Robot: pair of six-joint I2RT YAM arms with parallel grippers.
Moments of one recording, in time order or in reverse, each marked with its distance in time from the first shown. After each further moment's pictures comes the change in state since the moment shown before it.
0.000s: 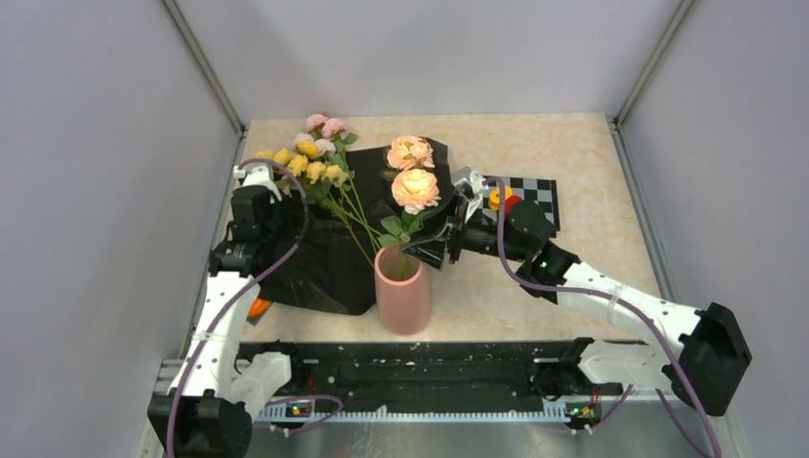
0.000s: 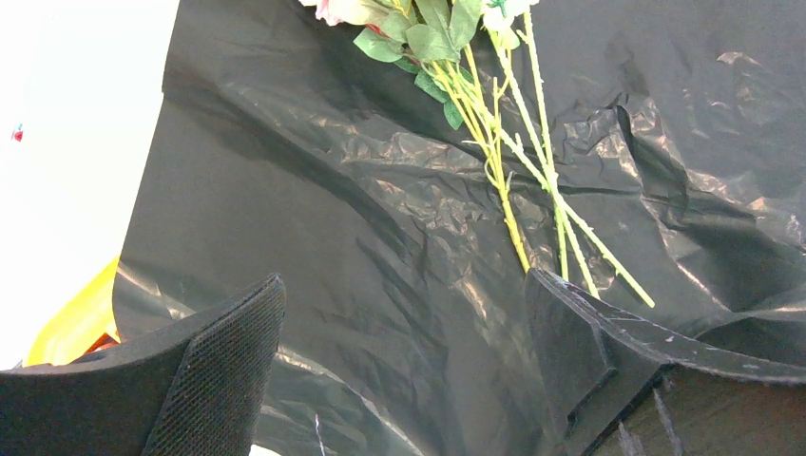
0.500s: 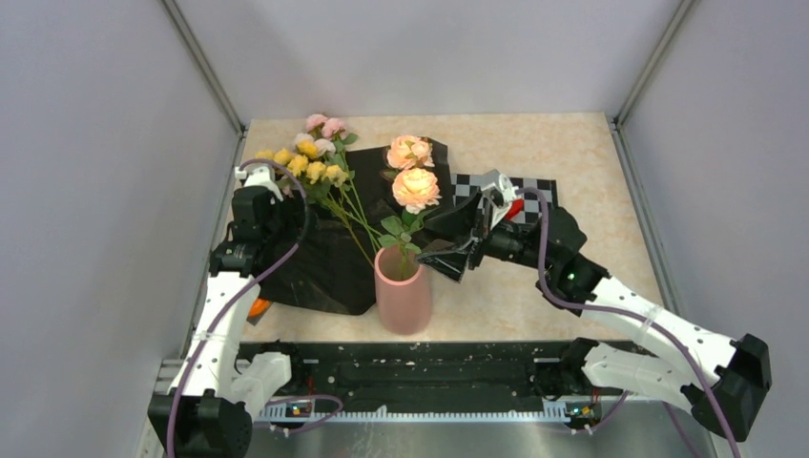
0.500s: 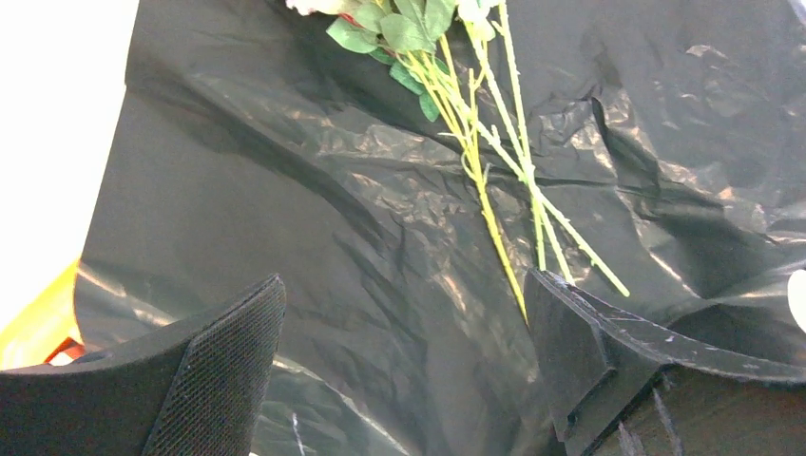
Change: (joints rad) left arm 0.000 0.000 -0.004 0.000 0.034 -0.012; right arm 0.000 -0.165 -0.013 -0.066 0.004 -0.025
